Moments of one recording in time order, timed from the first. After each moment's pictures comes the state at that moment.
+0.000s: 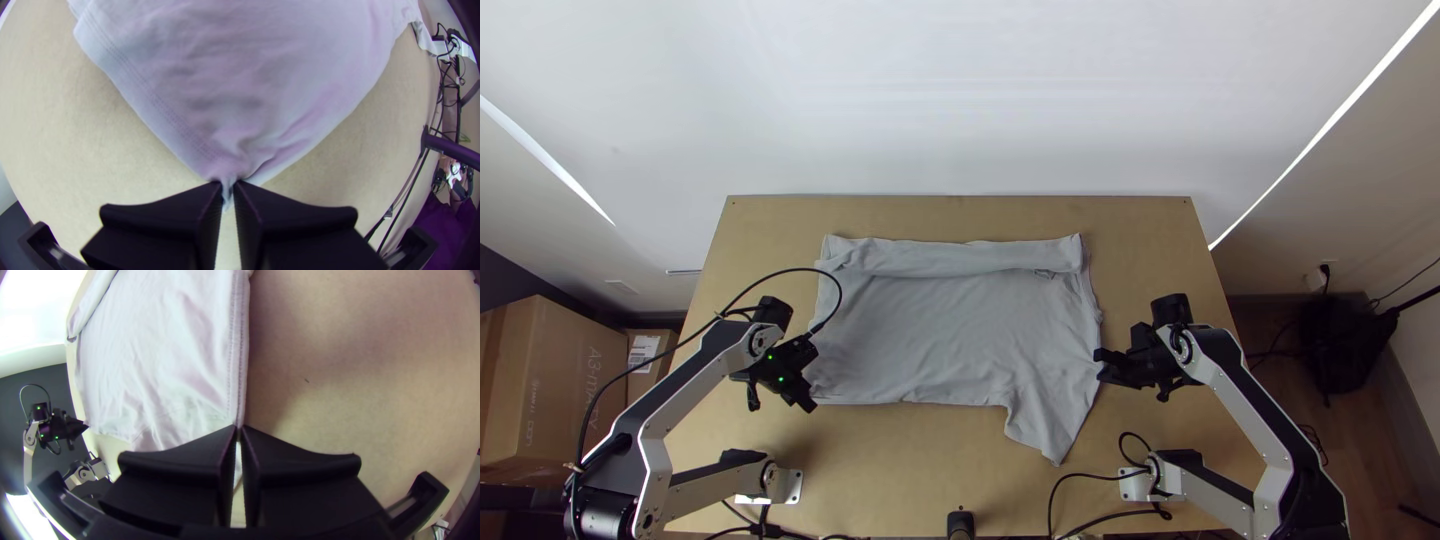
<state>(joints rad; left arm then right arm) -0.06 1.31 0.72 -0.98 0.07 0.60 0.06 1.17 0.68 -0.91 -0.40 0.28</state>
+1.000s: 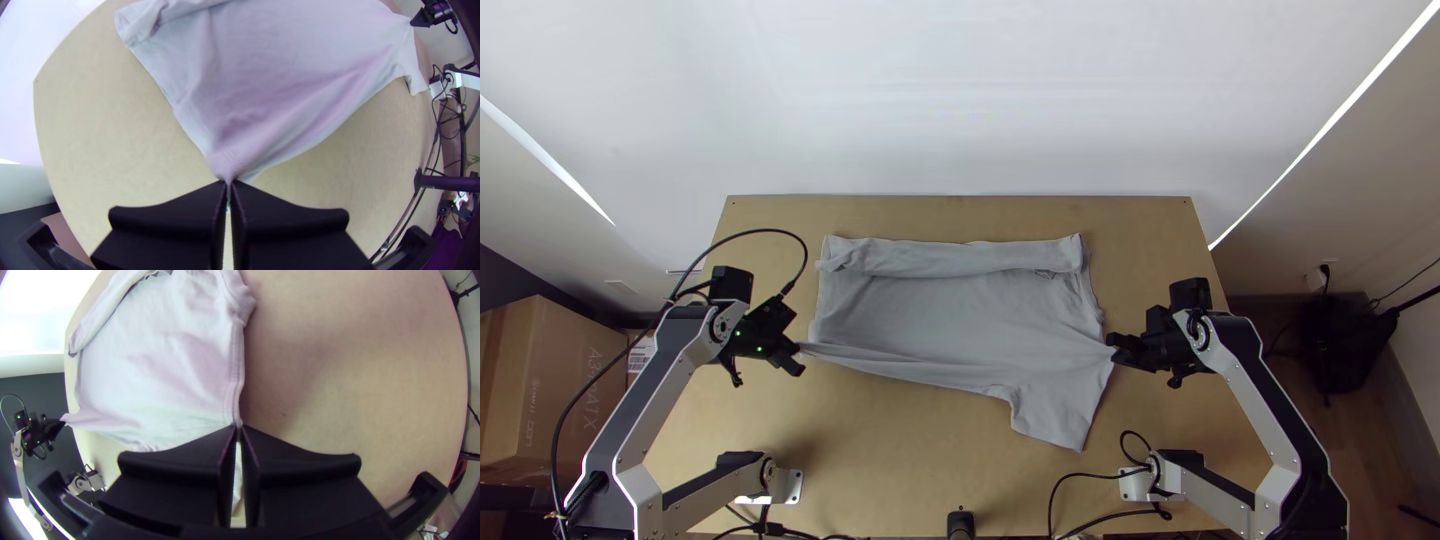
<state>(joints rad) 0.05 1.21 0.92 -0.98 0.15 0.62 -0.01 1.18 0.81 -0.96 -0.34 0.22</state>
